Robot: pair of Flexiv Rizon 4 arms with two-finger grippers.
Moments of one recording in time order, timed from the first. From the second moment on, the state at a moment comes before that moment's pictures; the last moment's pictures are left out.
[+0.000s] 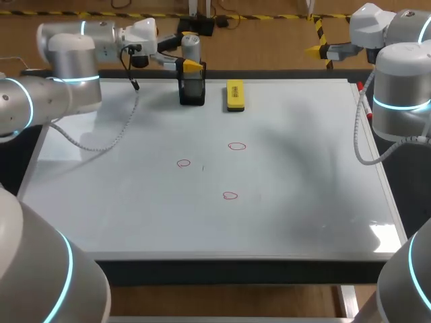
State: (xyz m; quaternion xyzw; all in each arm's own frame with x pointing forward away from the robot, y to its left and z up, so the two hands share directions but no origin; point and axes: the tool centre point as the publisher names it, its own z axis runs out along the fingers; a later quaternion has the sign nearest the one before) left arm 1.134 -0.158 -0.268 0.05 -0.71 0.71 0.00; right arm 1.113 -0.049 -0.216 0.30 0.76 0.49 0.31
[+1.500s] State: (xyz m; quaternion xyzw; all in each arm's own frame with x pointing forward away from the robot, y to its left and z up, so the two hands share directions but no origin) left arm 1.138 -0.152 -0.190 0.02 -0.70 0.71 -0.03; right arm 1.113 -0.049 -0.216 0.30 0.76 0.49 0.31
